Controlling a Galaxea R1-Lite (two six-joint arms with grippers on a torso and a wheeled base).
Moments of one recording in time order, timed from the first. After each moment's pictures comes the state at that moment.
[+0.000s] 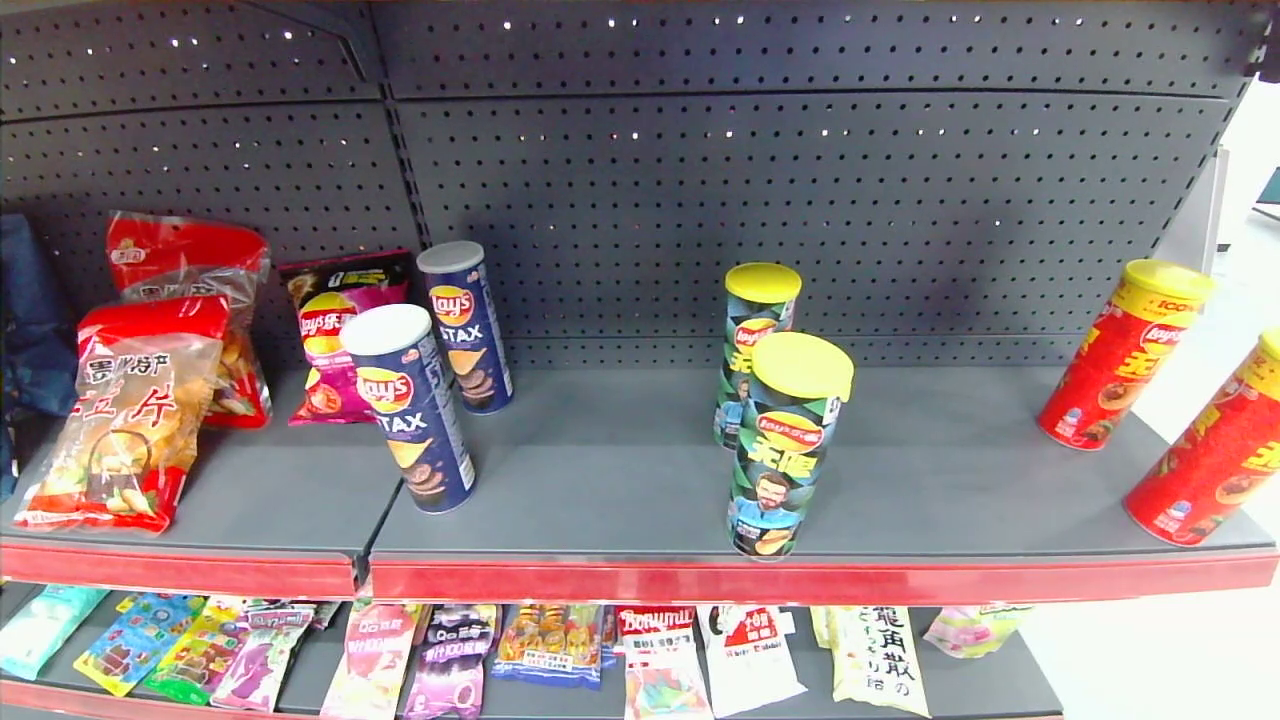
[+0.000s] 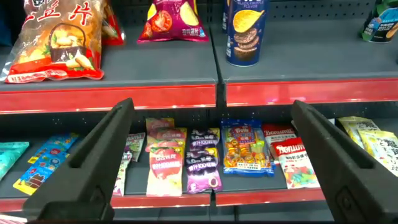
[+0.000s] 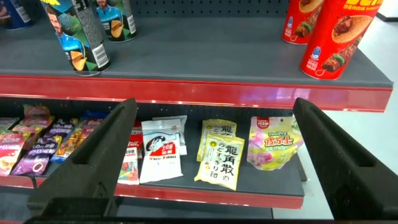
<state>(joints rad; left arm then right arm) 0.01 0.00 0.00 0.01 -0.05 0.02 0.00 0.00 0.00 0.00 0.07 0.00</state>
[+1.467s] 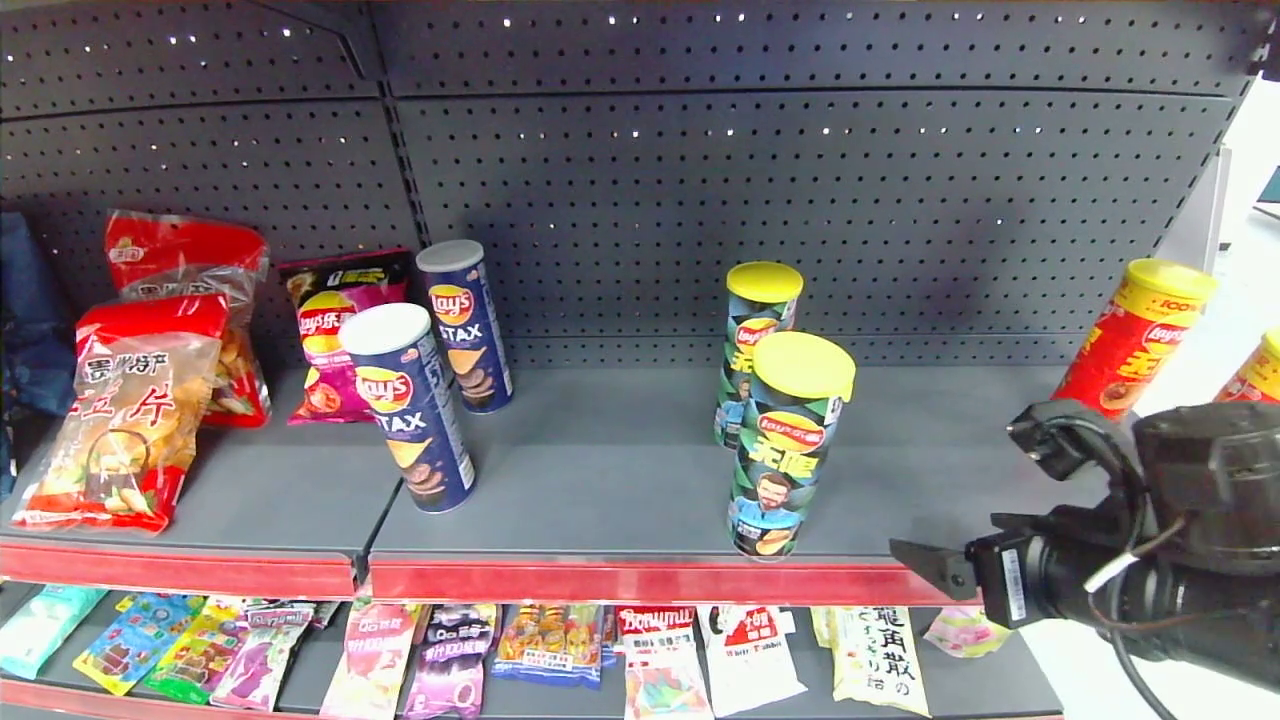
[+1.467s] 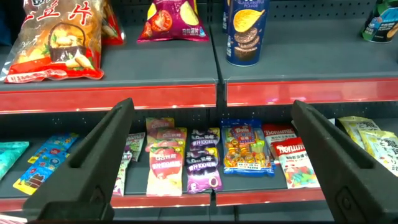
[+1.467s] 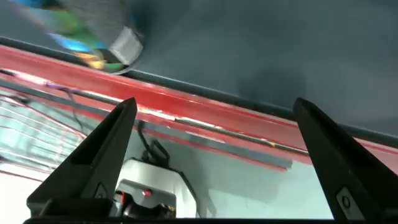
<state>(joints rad) 0.01 0.00 0.00 0.01 -0.05 0.02 0.46 1.43 -0.48 -0.30 -0.17 0.14</state>
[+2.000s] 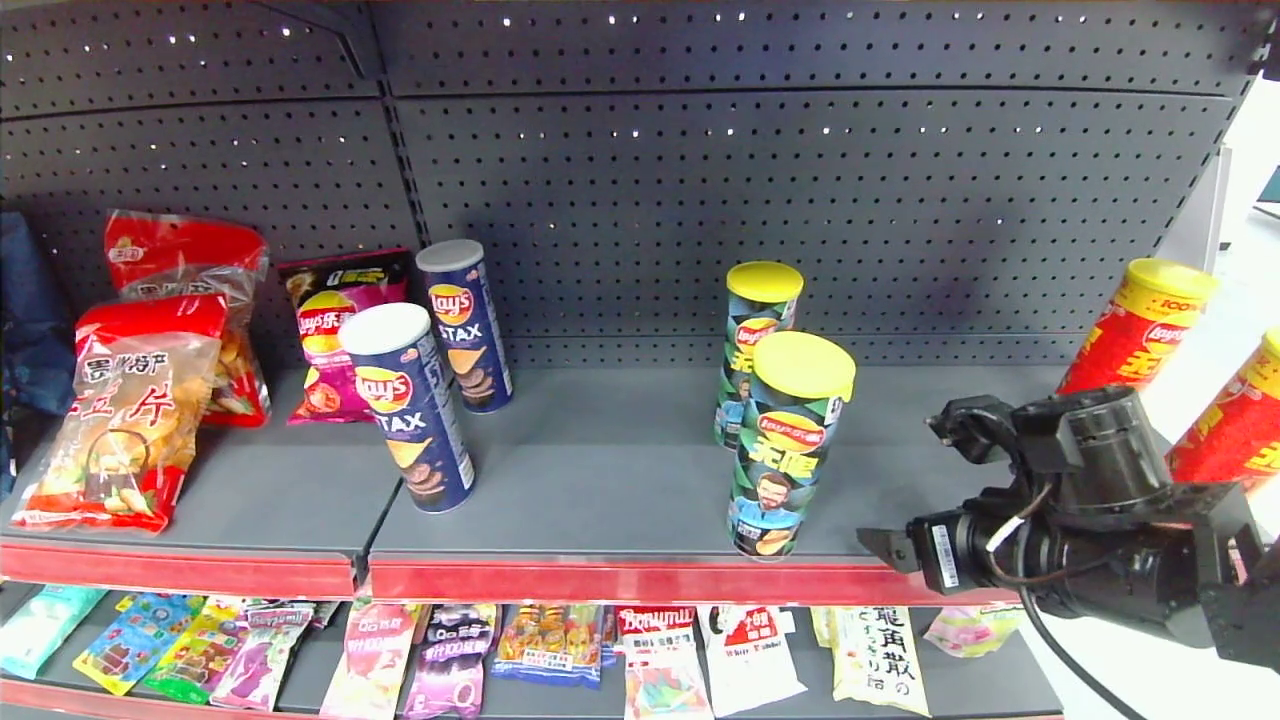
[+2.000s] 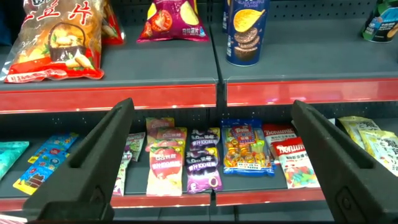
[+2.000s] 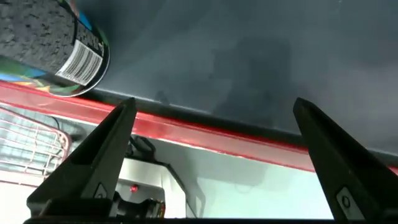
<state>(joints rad) 0.01 0.00 0.00 0.01 -0.05 0.02 0.46 1.61 -0.58 -0.30 -0.23 0.13</state>
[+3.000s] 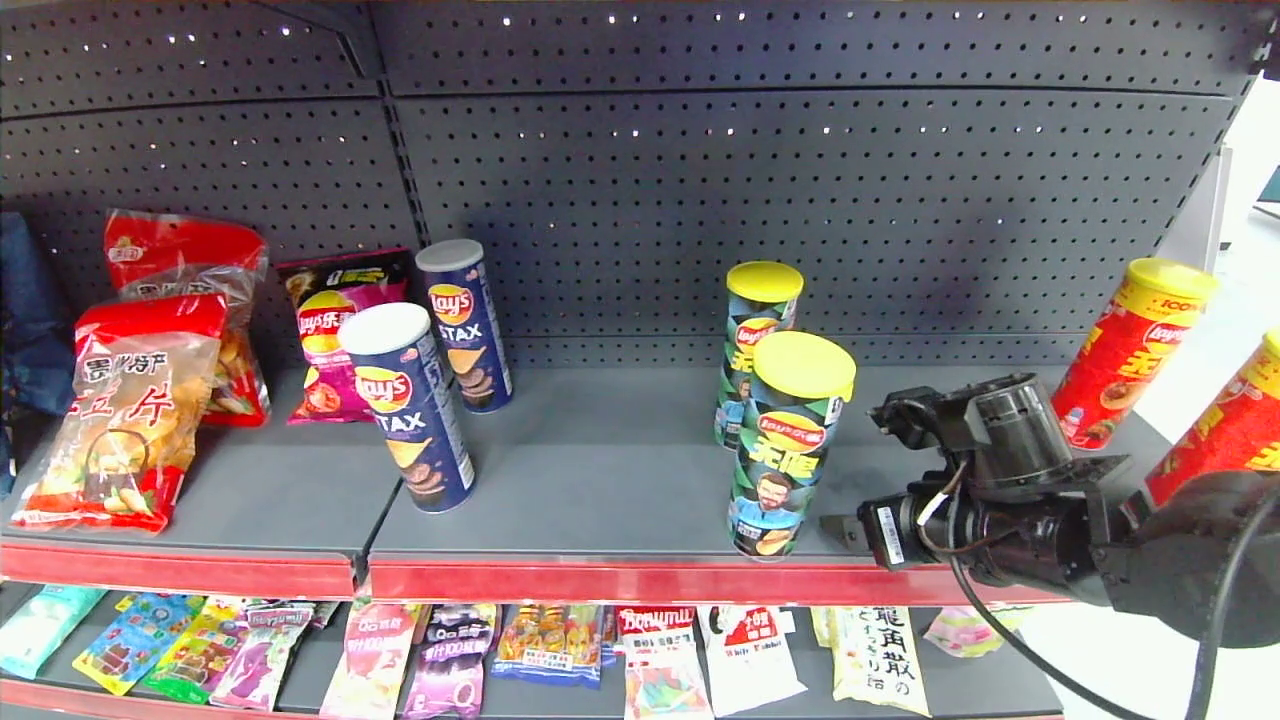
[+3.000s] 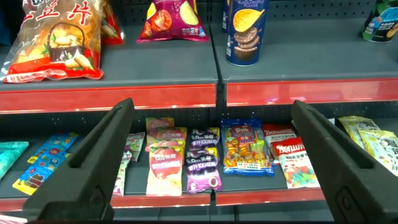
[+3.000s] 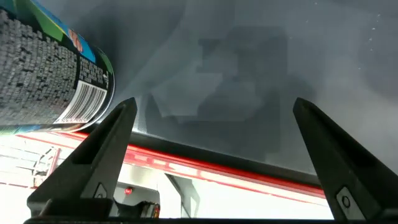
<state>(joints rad) 0.01 0.00 0.00 0.01 -0.05 0.02 0.48 1.75 -0.69 -0.30 -0.26 0.12</state>
